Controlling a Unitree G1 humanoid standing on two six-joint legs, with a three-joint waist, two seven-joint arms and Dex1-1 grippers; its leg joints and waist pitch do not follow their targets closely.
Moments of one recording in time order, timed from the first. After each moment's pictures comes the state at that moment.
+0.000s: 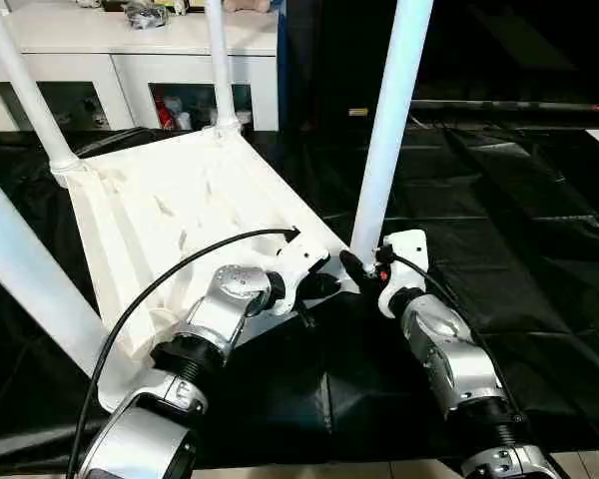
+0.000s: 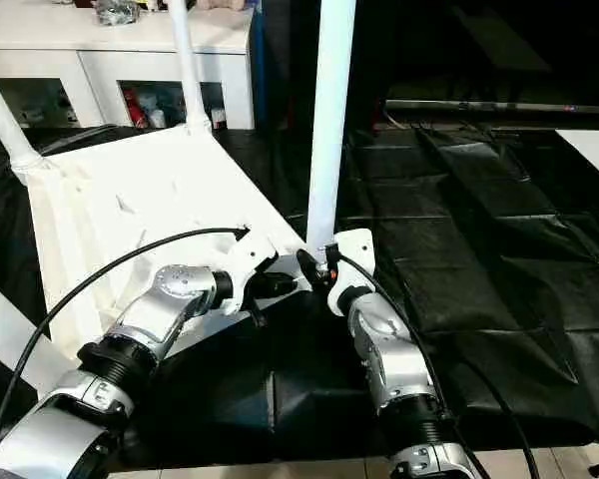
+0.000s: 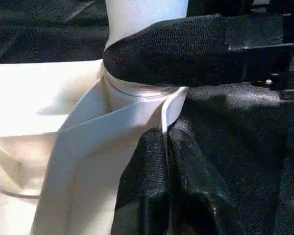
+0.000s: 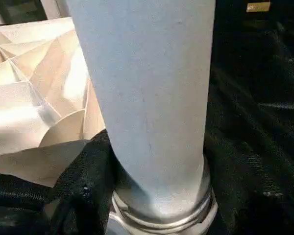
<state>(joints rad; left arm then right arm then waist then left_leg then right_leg) -0.65 0.08 -0.23 0.72 0.09 0.18 -0.81 -0.37 -0.04 0.03 0.46 0.09 0.10 0.30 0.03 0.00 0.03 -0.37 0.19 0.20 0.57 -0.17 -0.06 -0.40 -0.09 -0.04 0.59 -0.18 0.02</state>
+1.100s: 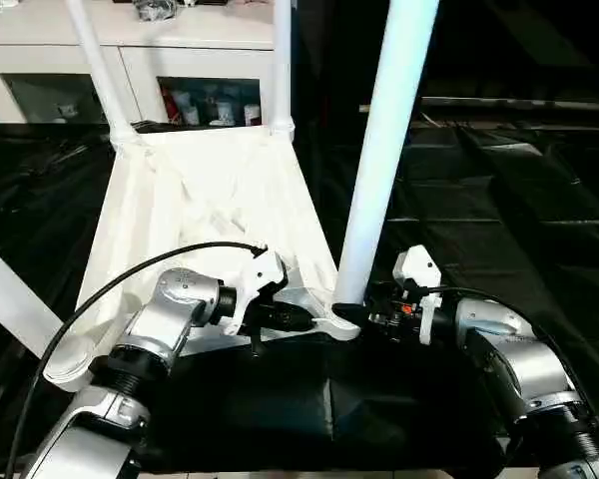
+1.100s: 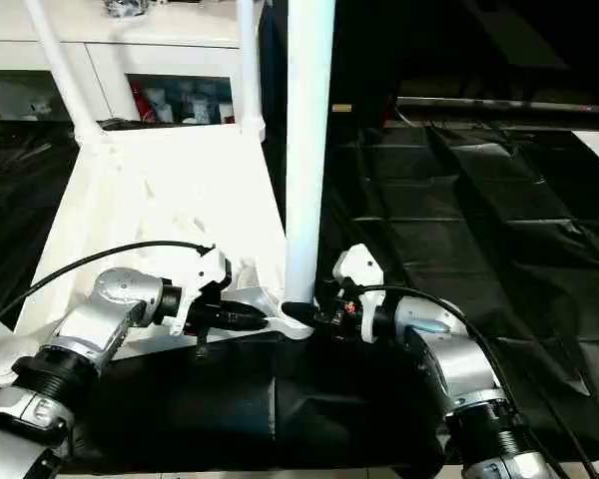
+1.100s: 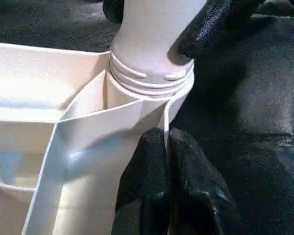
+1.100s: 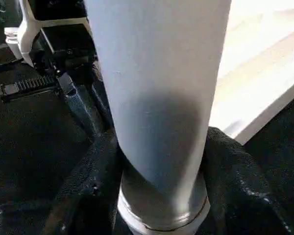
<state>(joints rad) -0.55 0.30 -0.25 0.58 -0.03 0.17 -1.27 -0.31 -0.36 0.16 0.26 0.24 0.19 1.00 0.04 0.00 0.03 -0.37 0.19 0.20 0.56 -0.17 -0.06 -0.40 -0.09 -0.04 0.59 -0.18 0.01</state>
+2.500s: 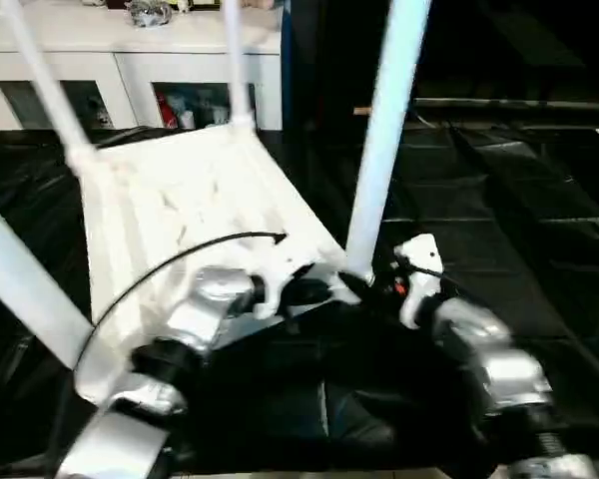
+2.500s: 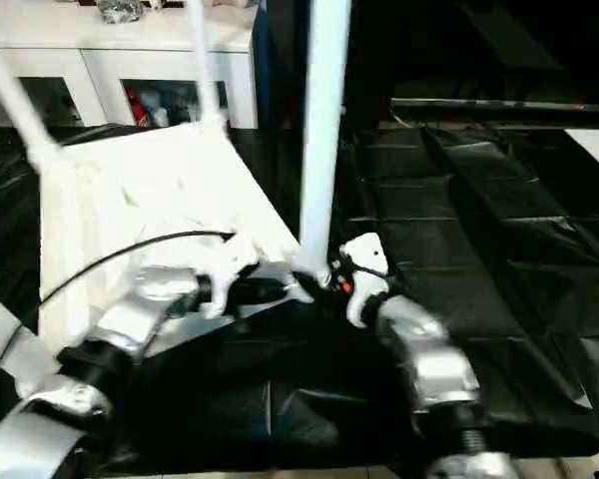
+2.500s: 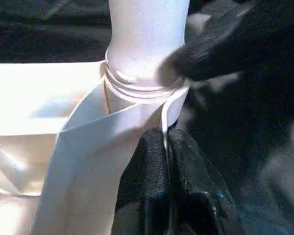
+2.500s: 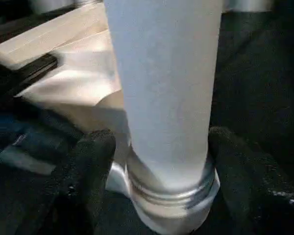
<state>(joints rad) -0.60 0.20 -0.22 0.67 0.03 0.10 -1.02 -0.32 -0.27 0.09 0.31 0.22 0.23 0.76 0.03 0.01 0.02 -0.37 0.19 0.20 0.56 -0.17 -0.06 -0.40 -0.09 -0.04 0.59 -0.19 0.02</state>
